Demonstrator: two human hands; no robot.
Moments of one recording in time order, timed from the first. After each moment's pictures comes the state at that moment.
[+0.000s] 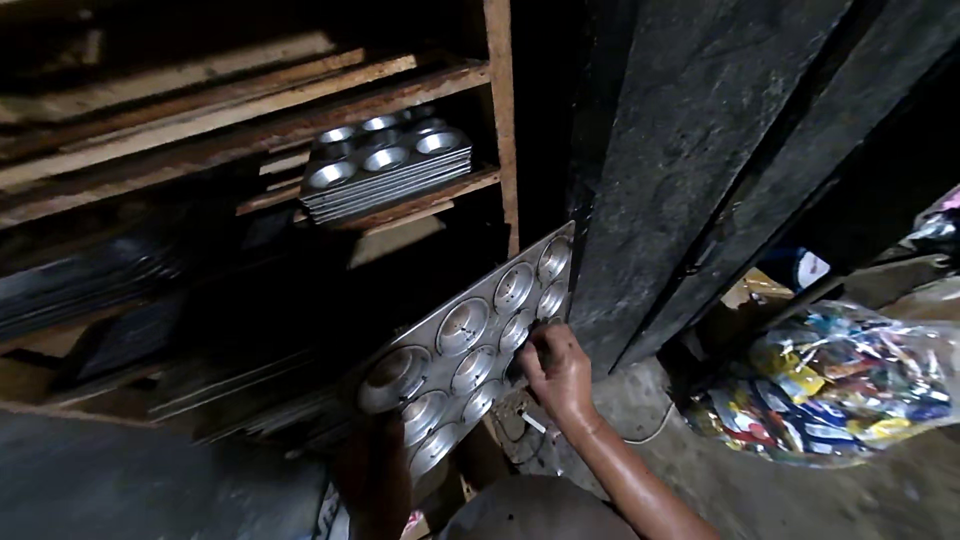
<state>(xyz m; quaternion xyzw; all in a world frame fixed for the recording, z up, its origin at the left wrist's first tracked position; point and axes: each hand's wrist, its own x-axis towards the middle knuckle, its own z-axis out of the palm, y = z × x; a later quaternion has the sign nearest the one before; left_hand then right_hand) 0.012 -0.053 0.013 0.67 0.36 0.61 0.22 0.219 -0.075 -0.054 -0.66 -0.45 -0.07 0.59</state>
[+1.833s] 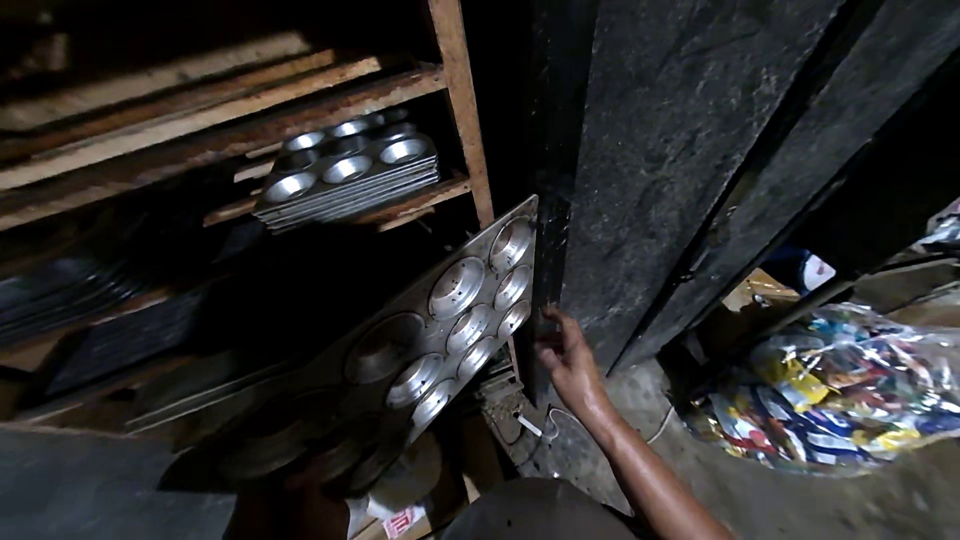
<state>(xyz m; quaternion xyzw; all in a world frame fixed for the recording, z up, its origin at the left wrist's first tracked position) 0.015 -0.048 0.026 0.61 0.31 0.70 0.20 0.287 -0.086 -0.055 -0.63 -0.41 0.24 0.61</state>
